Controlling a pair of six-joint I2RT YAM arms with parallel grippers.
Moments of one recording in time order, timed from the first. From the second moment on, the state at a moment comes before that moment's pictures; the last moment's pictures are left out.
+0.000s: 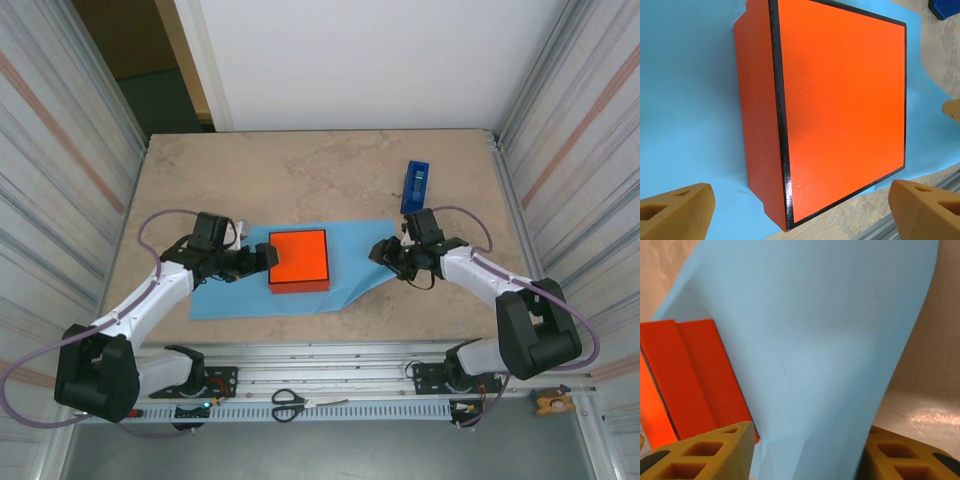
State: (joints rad) left arm -0.31 1.17 0.71 -0.51 0.44 -0.52; right arm 0.35 1.37 0.70 -0.33 -0.37 0.88
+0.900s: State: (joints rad) left arm -0.31 1.16 0.79 -0.52 0.53 -0.60; right arm 0.64 1.22 0.82 -0.44 -0.15 0.71
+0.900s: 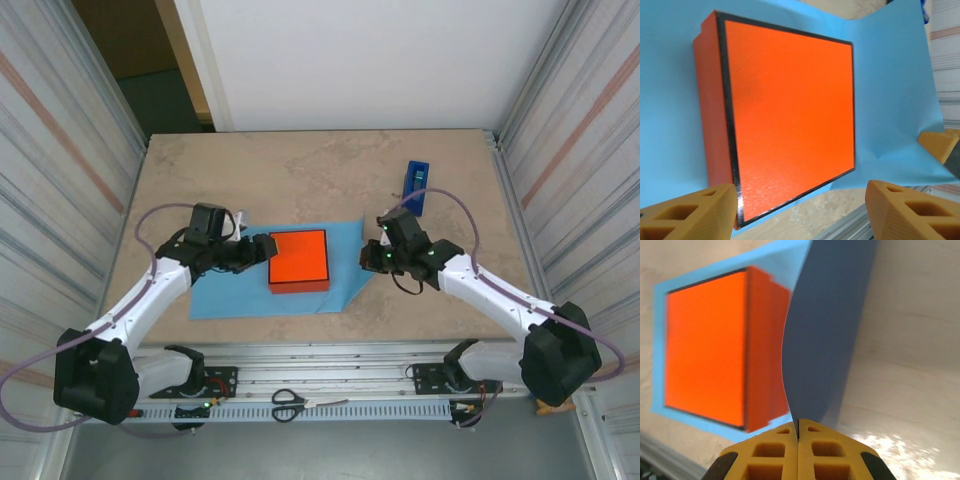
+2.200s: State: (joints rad) left arm -0.47 1.53 1.00 -0.27 0.56 -0.95; right arm 0.94 1.43 0.99 -0.36 -0.08 0.59
